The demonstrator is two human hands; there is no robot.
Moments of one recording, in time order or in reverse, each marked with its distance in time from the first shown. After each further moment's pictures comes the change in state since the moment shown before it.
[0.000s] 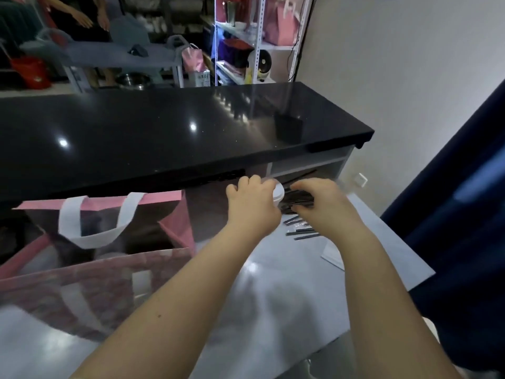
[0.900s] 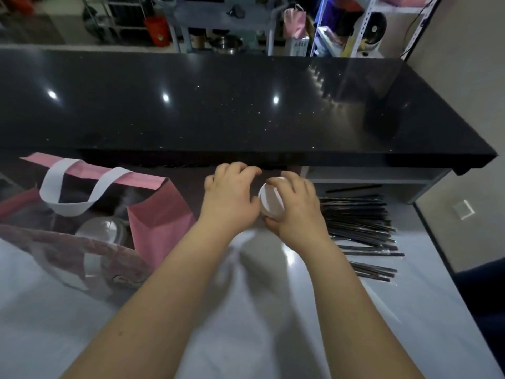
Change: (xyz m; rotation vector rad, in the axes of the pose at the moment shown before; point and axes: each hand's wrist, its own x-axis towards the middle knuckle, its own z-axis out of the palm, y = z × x) left_hand 0.040 -0.024 0.030 -0.020 0.143 -0.391; right_hand 0.092 0.040 0.101 0.183 -0.138 -0.384
